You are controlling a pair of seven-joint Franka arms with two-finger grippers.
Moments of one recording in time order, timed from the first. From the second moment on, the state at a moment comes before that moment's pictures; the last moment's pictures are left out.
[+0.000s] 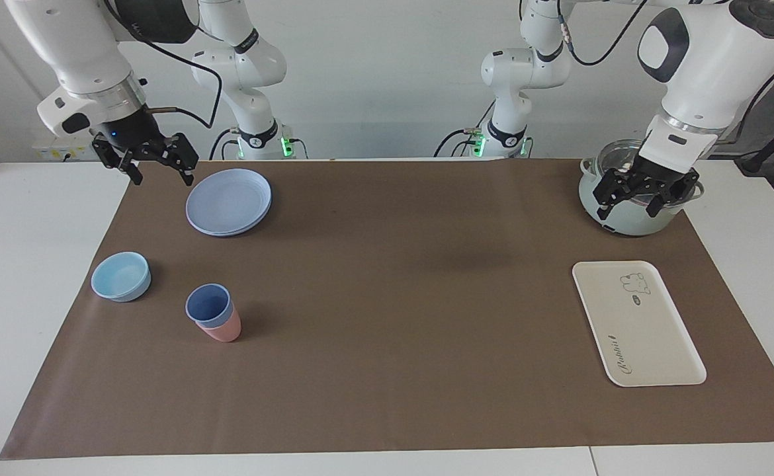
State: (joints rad) left arm -0.06 0.12 -0.02 -1.49 0.01 1.69 -0.05; right arm 0.11 -0.06 -0.14 -1.67 0.00 1.61 0.04
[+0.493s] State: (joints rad) left arm -0.06 0.12 -0.02 -1.49 0.01 1.69 -0.05; right arm 0.11 -0.06 -0.14 -1.67 0.00 1.61 0.04
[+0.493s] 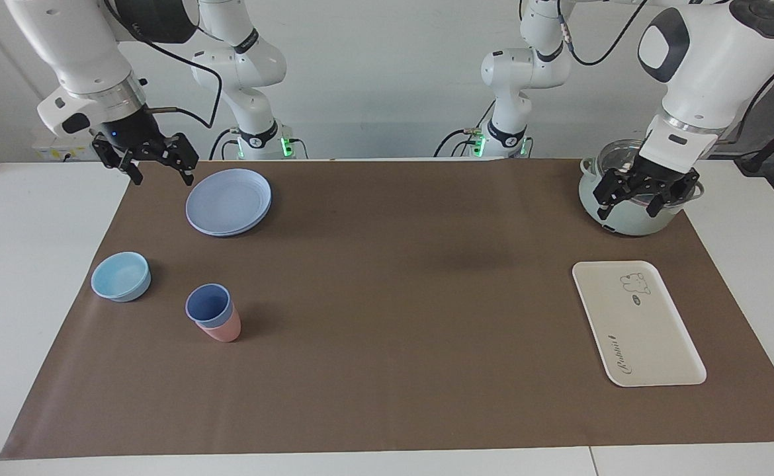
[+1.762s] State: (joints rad) left arm -0.06 0.12 -0.02 -1.49 0.01 1.69 -0.05; right arm -0.19 0.17 -0.15 -1.89 0.75 2.10 -1.39
